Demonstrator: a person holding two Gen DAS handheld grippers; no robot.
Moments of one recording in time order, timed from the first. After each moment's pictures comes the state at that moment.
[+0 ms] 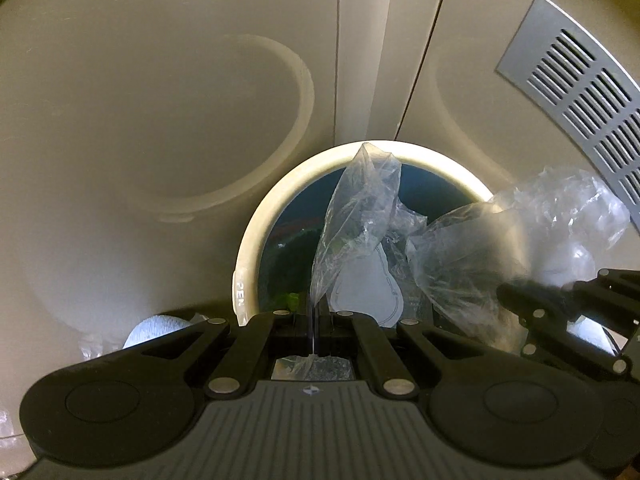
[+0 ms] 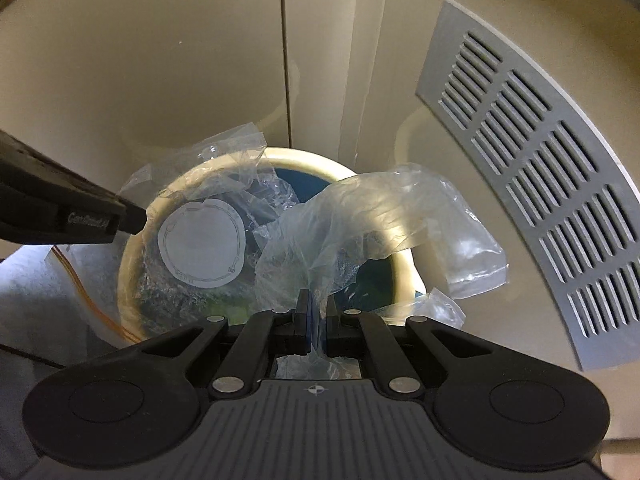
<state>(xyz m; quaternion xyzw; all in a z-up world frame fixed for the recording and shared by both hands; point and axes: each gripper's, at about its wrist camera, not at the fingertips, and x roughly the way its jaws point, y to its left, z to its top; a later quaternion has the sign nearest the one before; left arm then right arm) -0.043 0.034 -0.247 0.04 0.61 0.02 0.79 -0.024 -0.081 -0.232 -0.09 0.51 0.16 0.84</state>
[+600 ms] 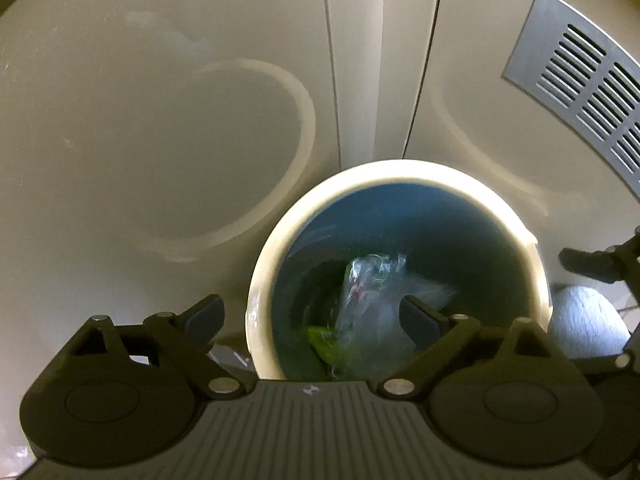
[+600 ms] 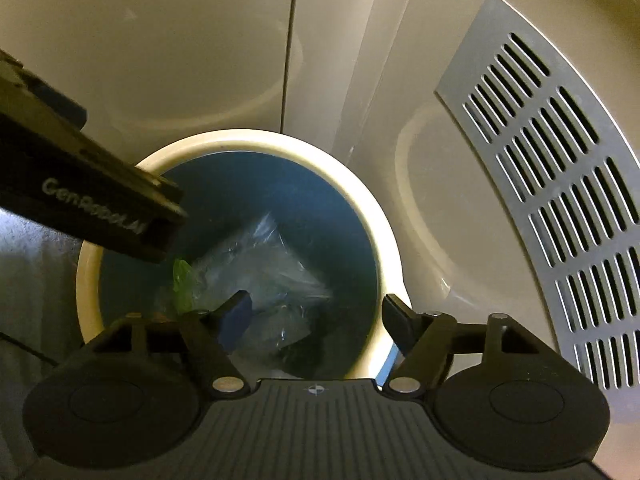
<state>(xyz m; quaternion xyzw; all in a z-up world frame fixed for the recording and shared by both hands) -0.044 0.019 -0.239 0.08 0.59 0.02 0.80 -0.011 -0.069 -0.239 -0.15 0.51 0.15 0.83</state>
